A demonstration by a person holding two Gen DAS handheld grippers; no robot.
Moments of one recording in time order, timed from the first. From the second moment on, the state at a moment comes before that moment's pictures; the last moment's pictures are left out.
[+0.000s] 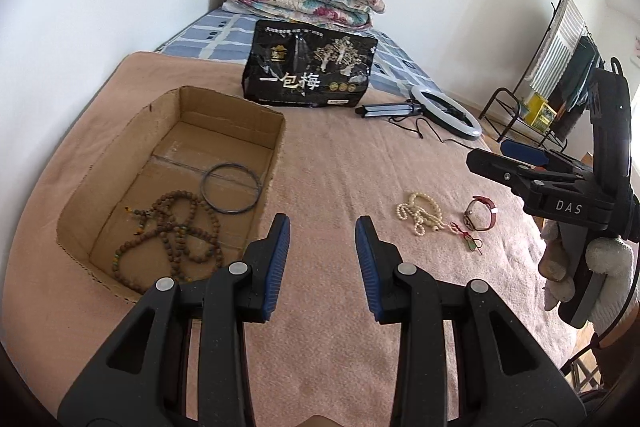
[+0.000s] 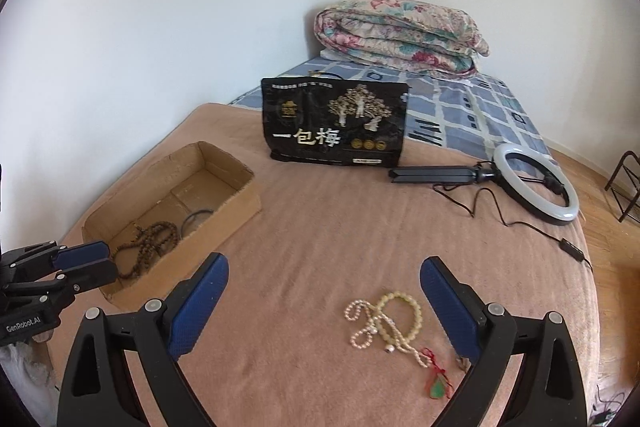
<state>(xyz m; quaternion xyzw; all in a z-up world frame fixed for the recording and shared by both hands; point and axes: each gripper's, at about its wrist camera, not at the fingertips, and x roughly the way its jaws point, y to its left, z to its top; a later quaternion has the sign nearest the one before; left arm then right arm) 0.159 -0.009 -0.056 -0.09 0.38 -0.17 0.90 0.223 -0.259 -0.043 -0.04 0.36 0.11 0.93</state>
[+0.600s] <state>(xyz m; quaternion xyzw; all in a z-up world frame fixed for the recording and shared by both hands) 0.180 -0.108 -0.094 -0.09 0.43 -0.26 0.86 0.176 -0.394 -0.064 -0.01 0.38 0.02 0.93</state>
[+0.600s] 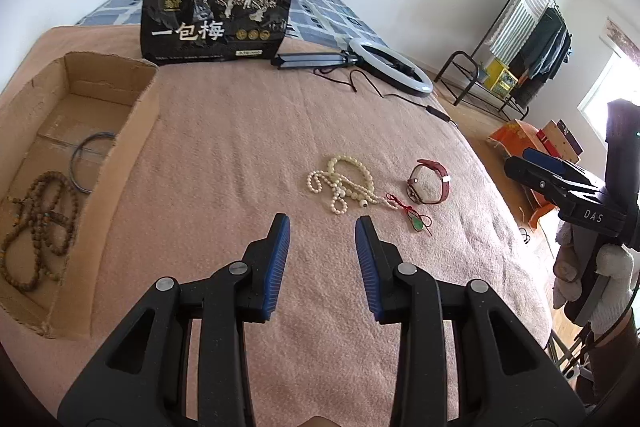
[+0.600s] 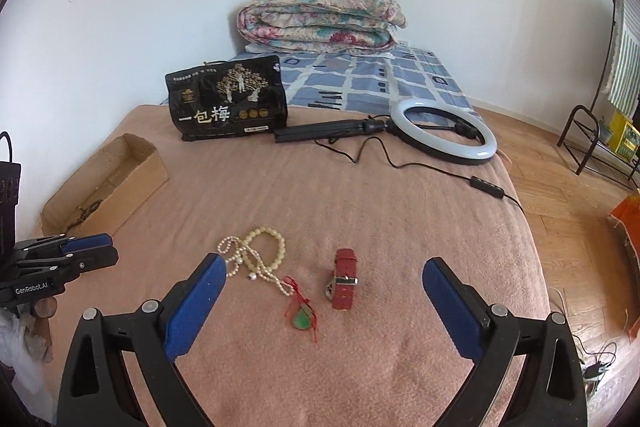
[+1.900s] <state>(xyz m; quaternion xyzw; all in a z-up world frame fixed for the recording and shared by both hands) 0.234 -0.208 -0.172 0.05 0.47 -0.27 0.84 0.218 -0.417 -0.139 0.01 0.43 0.02 0.90</state>
